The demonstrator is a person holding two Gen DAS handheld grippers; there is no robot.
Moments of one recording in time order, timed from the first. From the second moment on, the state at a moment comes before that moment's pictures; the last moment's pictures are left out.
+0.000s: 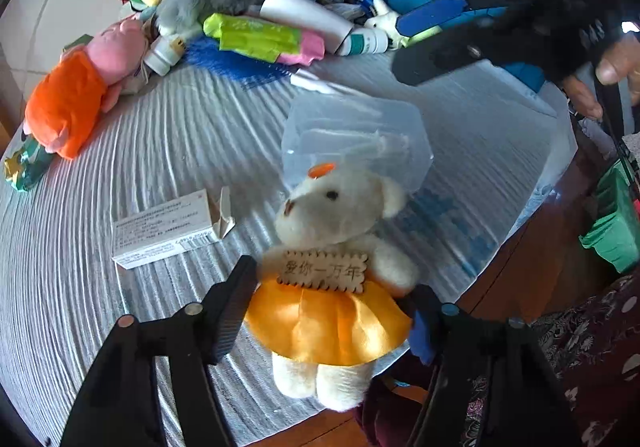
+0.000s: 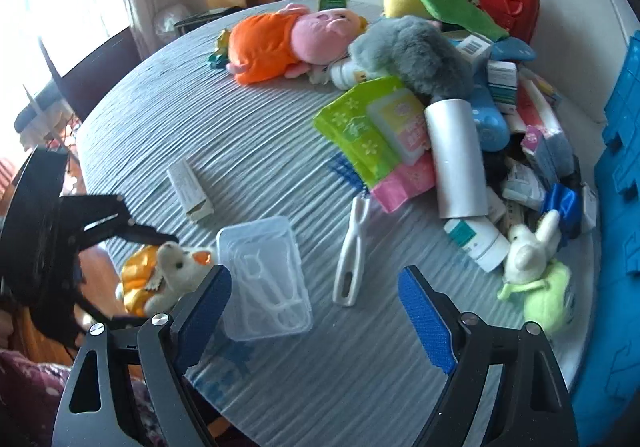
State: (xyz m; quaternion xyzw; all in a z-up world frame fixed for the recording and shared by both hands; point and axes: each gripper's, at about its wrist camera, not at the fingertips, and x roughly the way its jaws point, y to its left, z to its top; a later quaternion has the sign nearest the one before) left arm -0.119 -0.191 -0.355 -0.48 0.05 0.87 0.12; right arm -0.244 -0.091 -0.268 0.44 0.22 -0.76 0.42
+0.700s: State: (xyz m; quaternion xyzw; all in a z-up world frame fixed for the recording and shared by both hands) left arm -0.121 -0.205 -0.349 -0.47 0.06 0.88 0.08; right arm -0.221 -0.143 -0.322 0.43 0.32 -0.70 0.47
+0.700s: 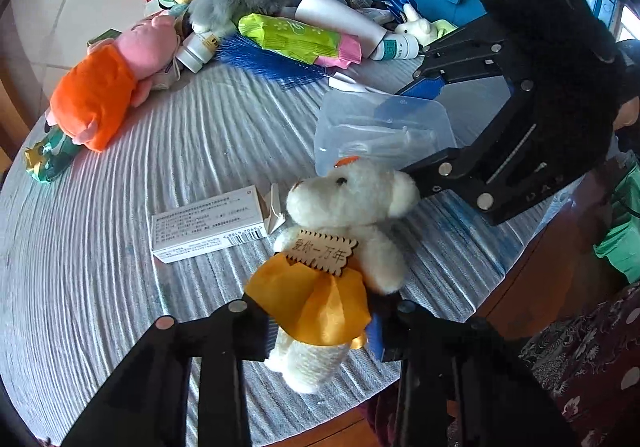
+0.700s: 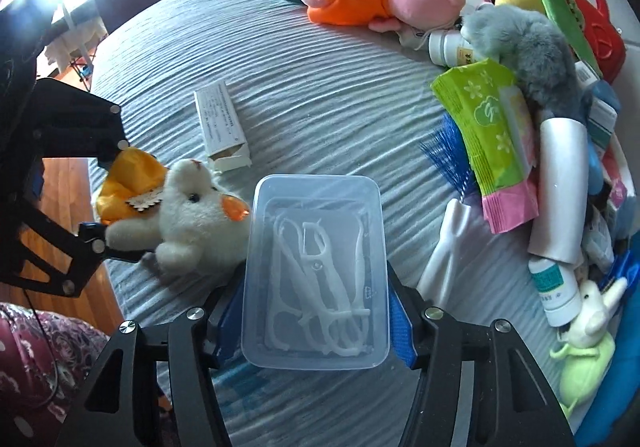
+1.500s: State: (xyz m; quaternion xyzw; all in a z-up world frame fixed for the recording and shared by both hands) left arm -0.179 -0.221 -0.131 -0.26 0.08 0.96 0.00; right arm -0.242 -0.107 -0.096 0.27 0.15 -0.90 0.30
